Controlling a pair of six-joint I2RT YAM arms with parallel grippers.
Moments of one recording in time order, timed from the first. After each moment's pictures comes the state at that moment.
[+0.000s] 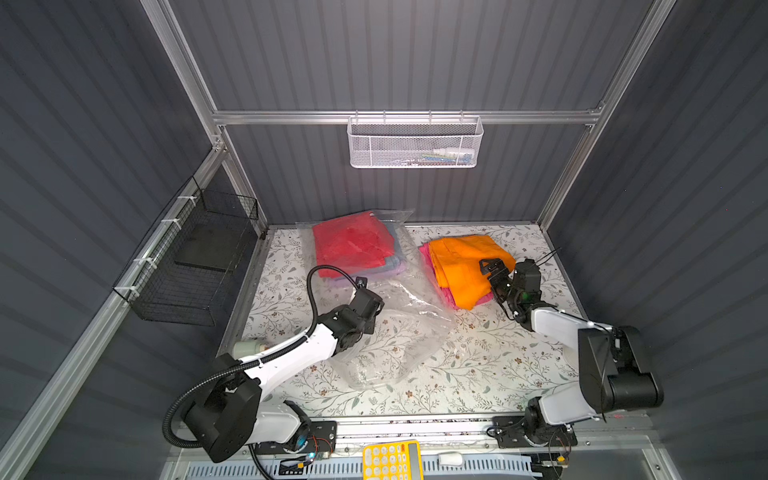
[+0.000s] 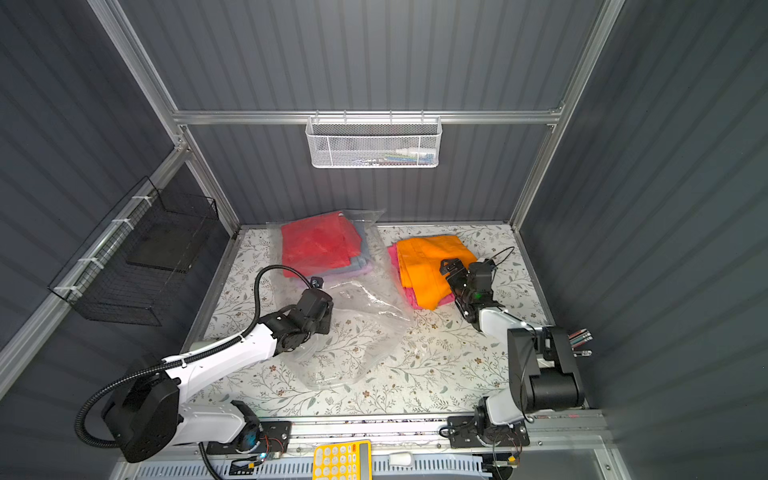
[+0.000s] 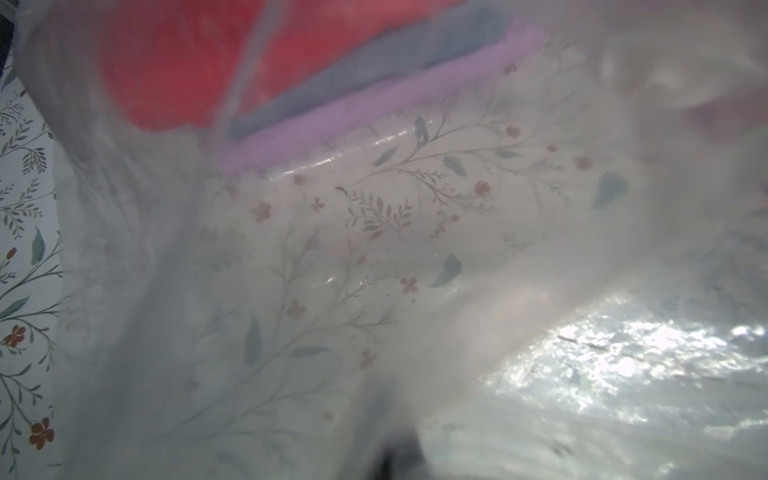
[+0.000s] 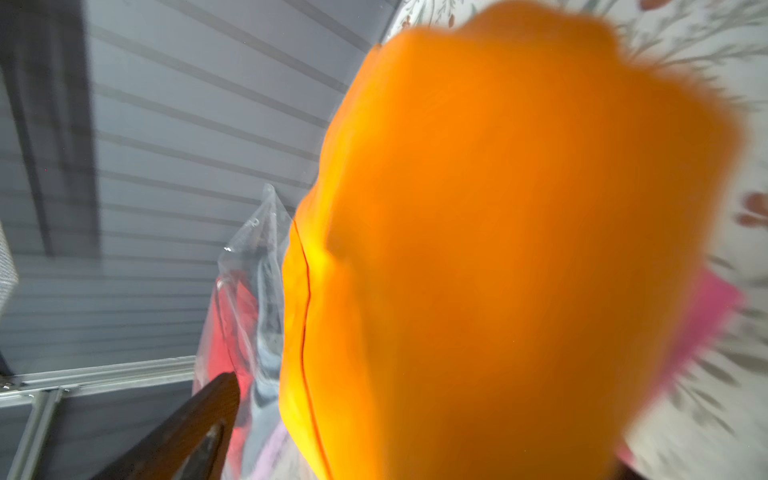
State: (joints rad) left arm -0.72 1.33 0.78 -0.38 -0.42 -0.39; right arm 0.07 1.45 0.65 0.32 -0.15 1.03
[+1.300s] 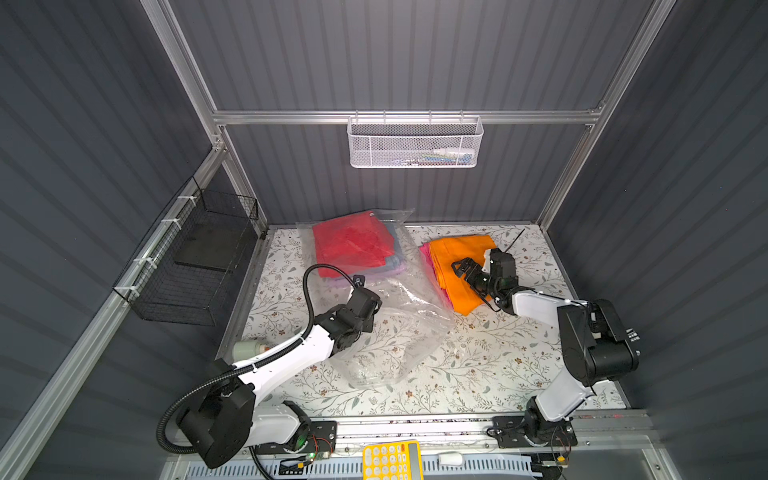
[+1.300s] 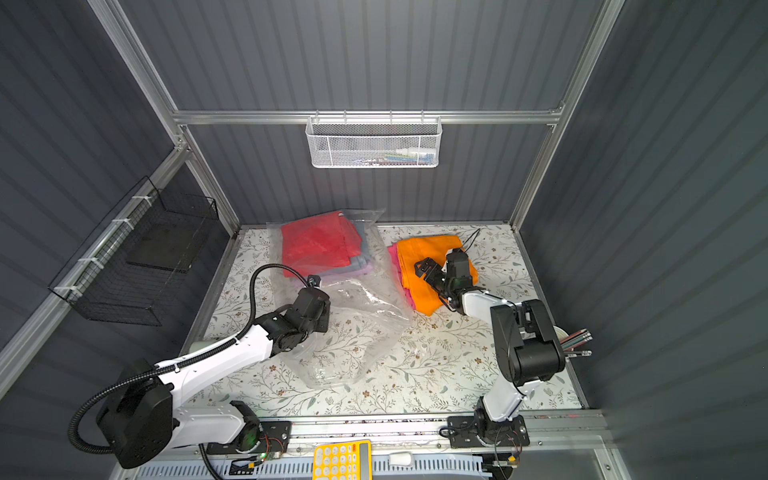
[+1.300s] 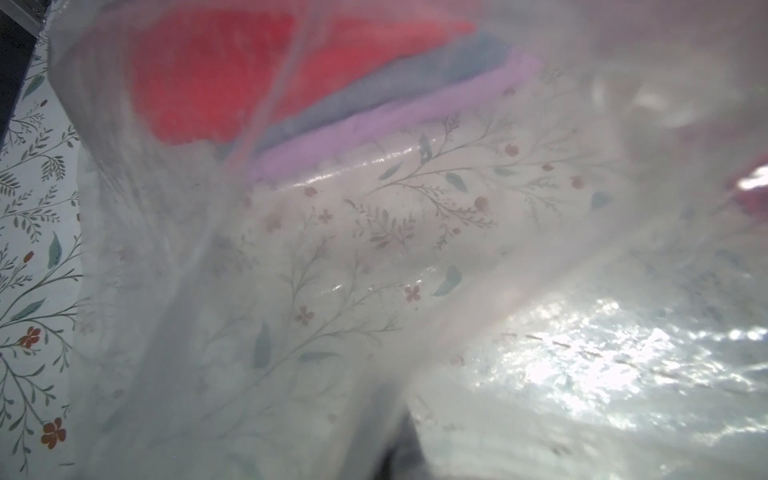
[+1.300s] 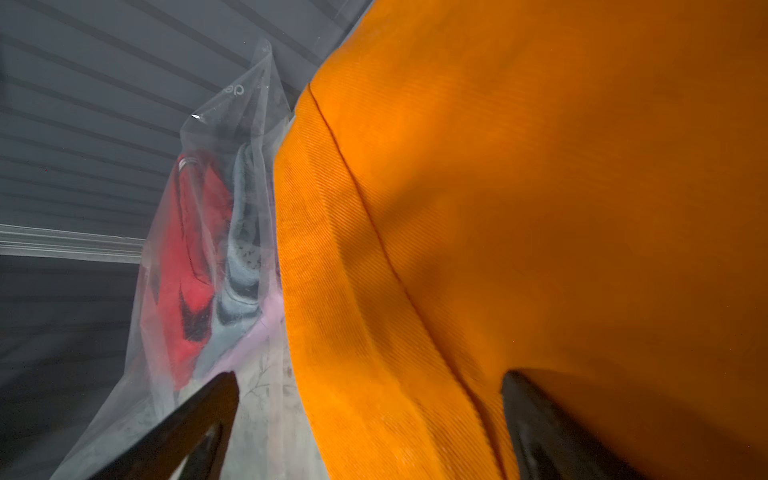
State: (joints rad) left arm -0.71 1.30 0.78 -0.38 -0.43 -0.39; right arm 0.19 1.70 0.84 0.30 -0.27 0.85
